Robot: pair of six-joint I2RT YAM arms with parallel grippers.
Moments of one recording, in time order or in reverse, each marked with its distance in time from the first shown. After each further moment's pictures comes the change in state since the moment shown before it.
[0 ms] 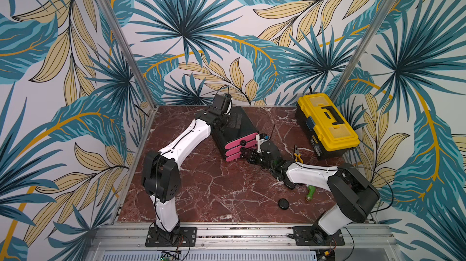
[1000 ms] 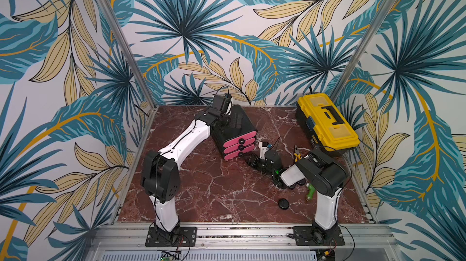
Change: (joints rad) left arm 0.006 -0.008 -0.030 0.048 0.032 0.001; right arm -0.085 0.339 -0.157 0.634 -0.178 0.180
